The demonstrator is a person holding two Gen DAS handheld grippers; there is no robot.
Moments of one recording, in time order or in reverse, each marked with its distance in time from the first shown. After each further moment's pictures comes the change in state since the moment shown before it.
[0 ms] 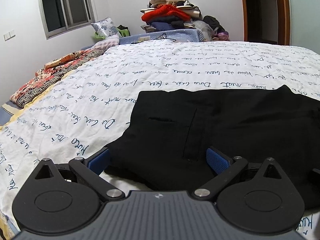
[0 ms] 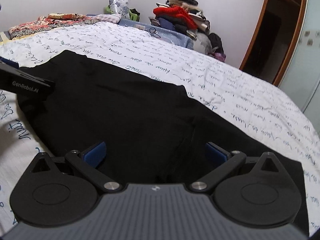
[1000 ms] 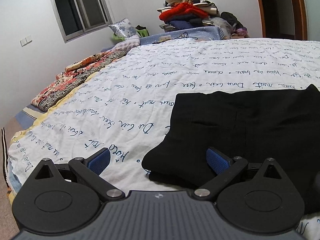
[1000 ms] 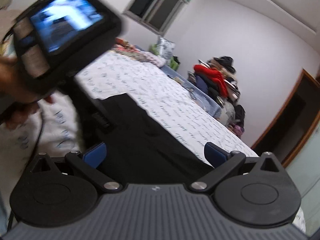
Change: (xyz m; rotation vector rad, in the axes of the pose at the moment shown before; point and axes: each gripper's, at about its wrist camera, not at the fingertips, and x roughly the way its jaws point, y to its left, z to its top) left arm 0.003 0.028 0.008 0.027 0.009 0.143; right arm -0.043 0.089 0.037 -0.361 -0.302 0.056
